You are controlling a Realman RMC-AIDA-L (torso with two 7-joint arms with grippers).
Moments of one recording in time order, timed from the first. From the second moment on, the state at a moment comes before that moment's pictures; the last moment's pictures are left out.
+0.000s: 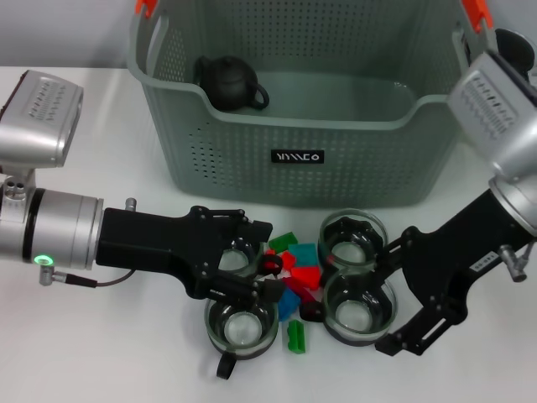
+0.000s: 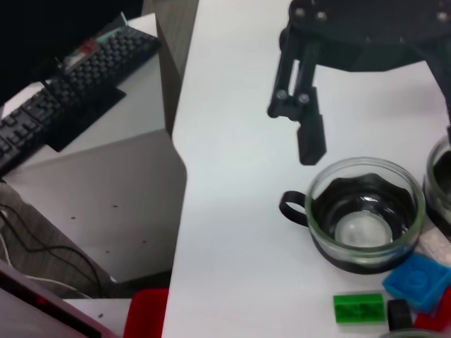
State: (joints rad) left arm -0.59 -2.09 0.76 0.66 2.09 1.74 -1.42; right arm 0.82 2.10 -1.06 -0.96 -2.42 -1.88 1.68
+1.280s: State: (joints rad) left arm -0.57 -2.09 0.75 0.65 2.09 1.73 -1.41; right arm 0.82 2.10 -1.20 -0.89 -2.45 -1.72 1.78
